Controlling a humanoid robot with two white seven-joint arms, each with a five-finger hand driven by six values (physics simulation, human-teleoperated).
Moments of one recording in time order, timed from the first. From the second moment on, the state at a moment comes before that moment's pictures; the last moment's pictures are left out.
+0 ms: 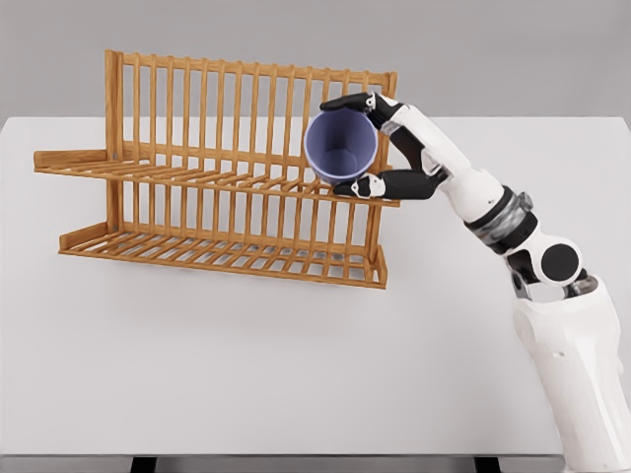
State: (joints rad) left arm 0.02 0.00 0.02 -0.04 -2.27 0.06 -0.34; right arm -0.36 -0.20 0.19 -1.57 -0.24 -0.34 0.61
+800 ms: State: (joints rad) left arm 0.02 0.00 0.02 -0.04 -2.27 0.06 -0.34; right arm -0.33 -0.23 0.15 -1.63 -0.27 -0.34 0.61
